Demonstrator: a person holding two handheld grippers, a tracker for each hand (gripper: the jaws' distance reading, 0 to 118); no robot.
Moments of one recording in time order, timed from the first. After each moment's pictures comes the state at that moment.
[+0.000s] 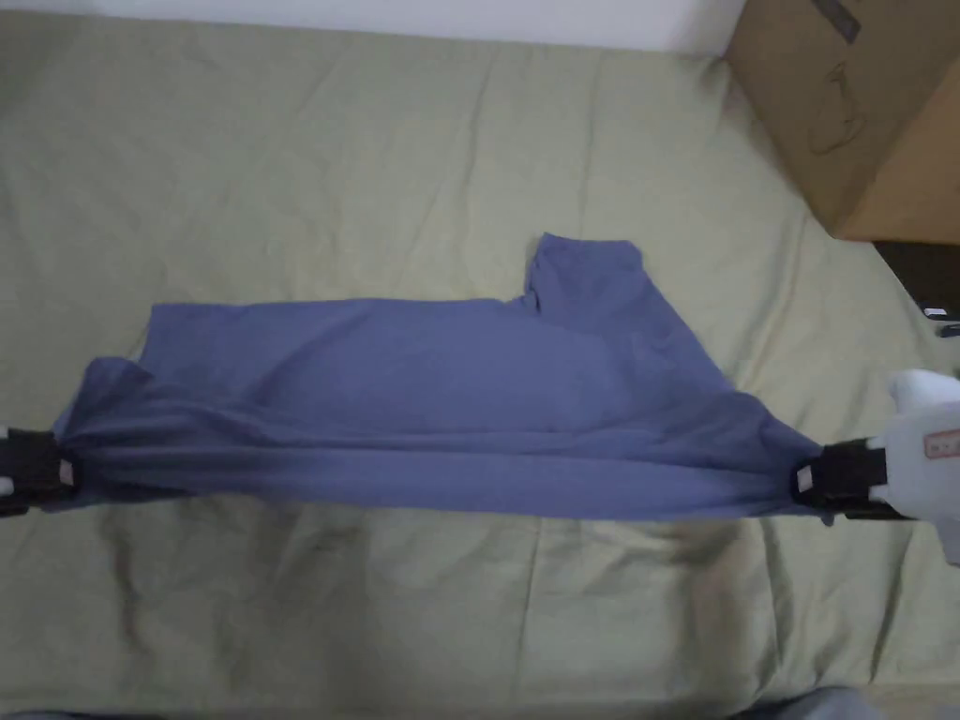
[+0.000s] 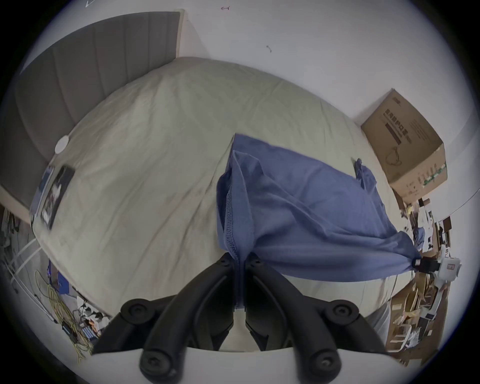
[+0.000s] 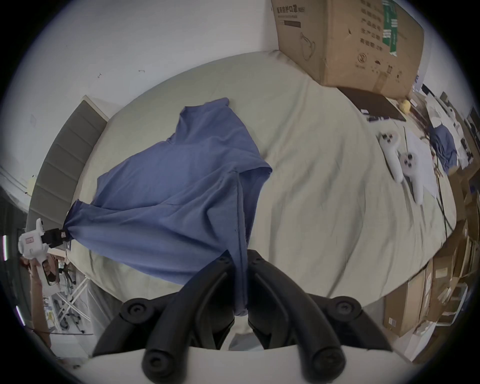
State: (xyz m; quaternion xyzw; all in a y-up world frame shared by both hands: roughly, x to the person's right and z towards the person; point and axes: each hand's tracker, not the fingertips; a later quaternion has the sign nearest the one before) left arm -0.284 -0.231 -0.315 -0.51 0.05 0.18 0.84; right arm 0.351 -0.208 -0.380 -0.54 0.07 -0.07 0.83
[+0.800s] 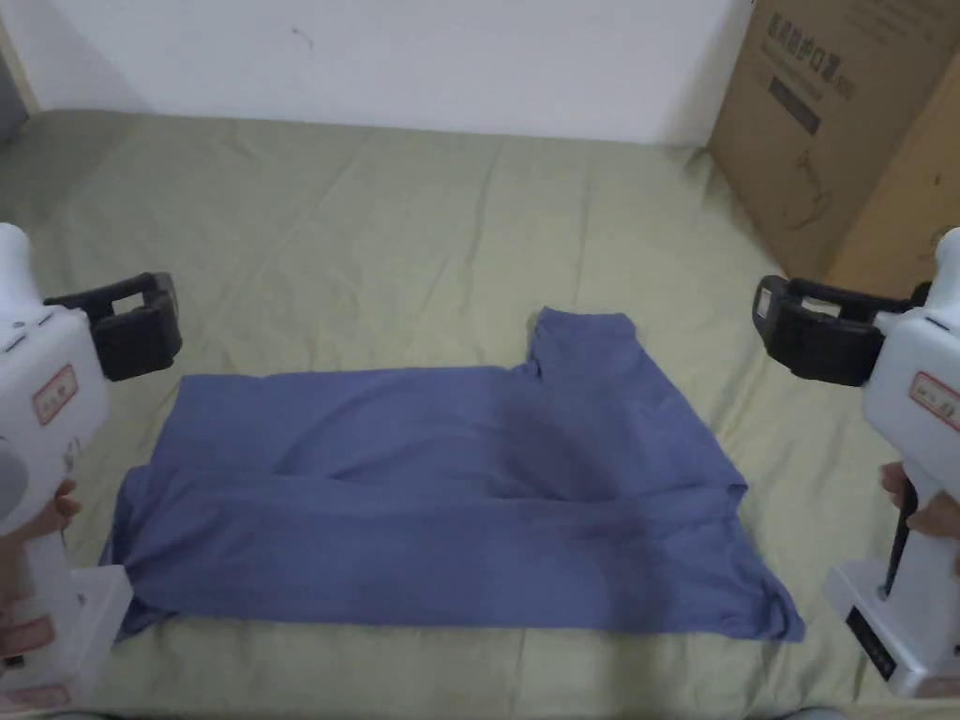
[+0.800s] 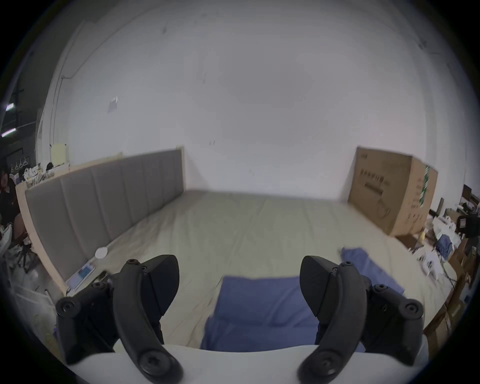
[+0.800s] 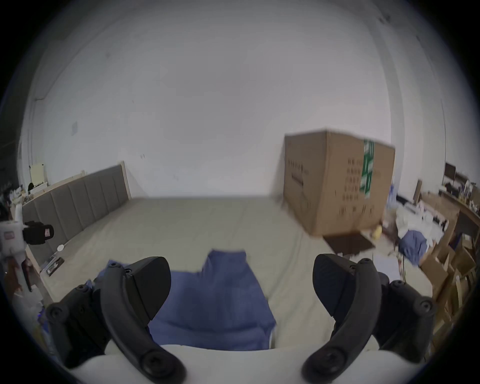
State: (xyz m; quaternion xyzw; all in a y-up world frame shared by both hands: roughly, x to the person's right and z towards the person) left arm -0.184 -0.117 -0.277 -0.12 0.10 0.05 0.99; right arm 0.286 -0.089 -0.324 -0.10 0.05 0.02 0.99
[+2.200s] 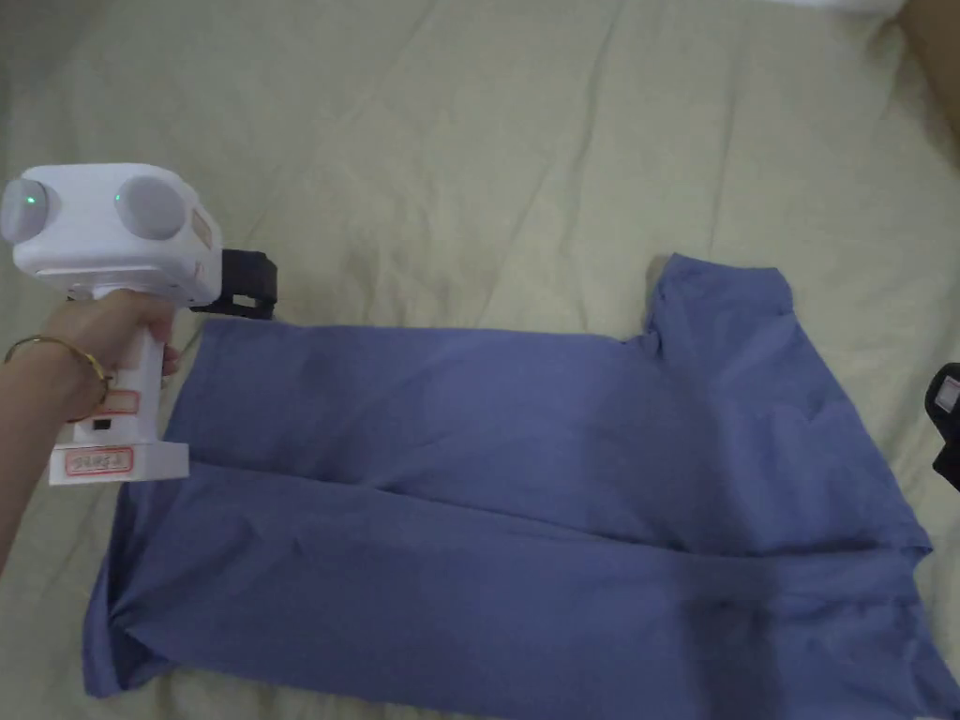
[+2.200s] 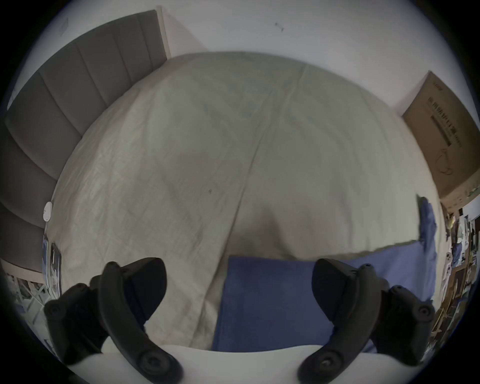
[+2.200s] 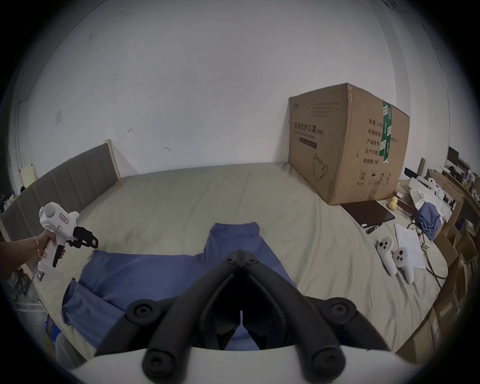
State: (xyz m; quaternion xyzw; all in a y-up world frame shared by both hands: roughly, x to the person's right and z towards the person) left arm -0.299 -0.291 -0.583 -0.55 0.13 0.09 0.82; right arm 0.235 -0.175 -0.427 -0.24 0.03 0.00 0.97
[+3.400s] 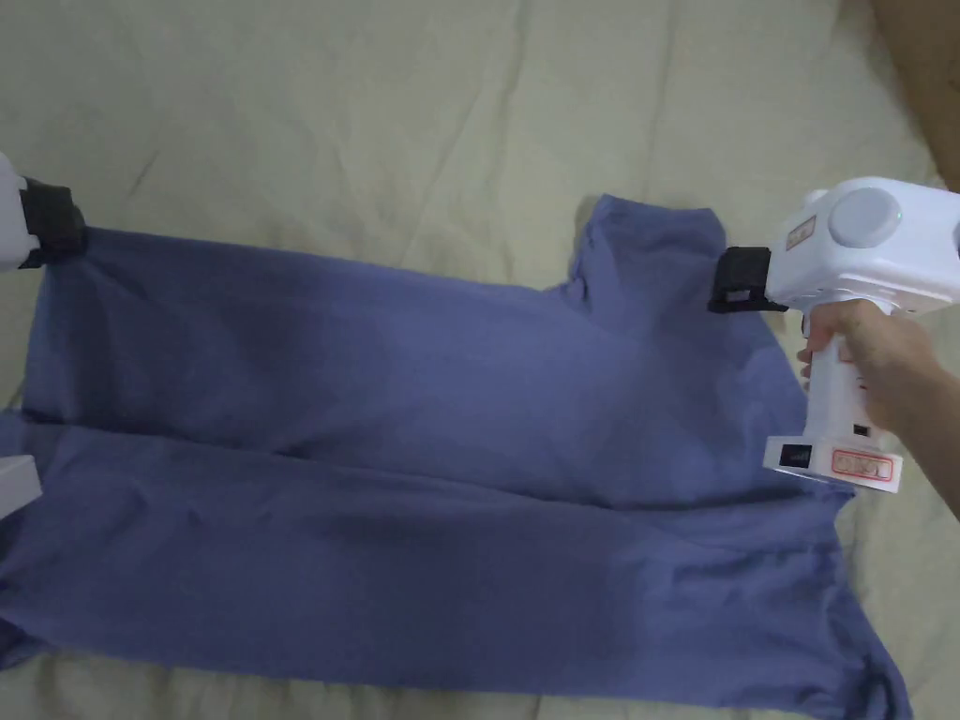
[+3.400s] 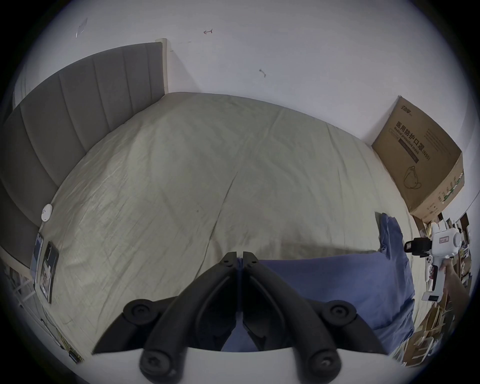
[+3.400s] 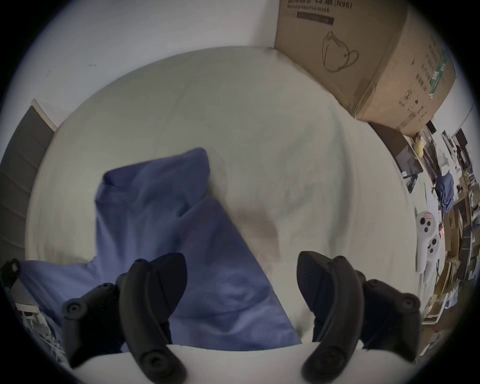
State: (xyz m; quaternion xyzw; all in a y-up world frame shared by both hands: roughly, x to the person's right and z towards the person) left arm -0.275 -0.232 -0.512 -0.43 0.09 0.13 0.89; right arm 0.268 -0.304 -0.678 -0.56 -0.04 0.00 0.83
